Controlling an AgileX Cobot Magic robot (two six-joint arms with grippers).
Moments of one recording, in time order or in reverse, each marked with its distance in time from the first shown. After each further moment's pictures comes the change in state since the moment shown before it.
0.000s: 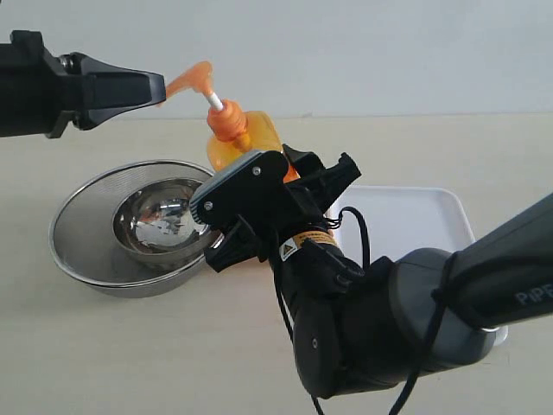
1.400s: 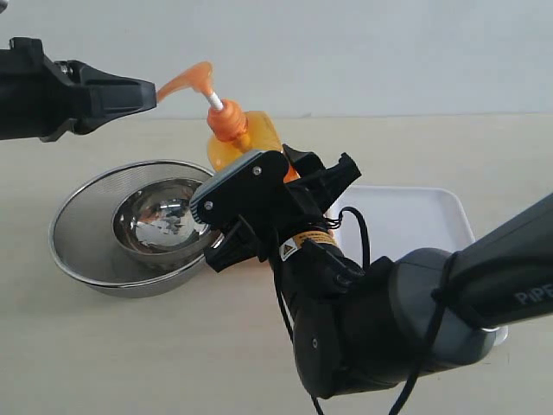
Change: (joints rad) left arm 0.000 0.000 -0.001 0.026 -0.094 0.008; right arm 0.000 0.000 0.000 0.000 0.000 0.004
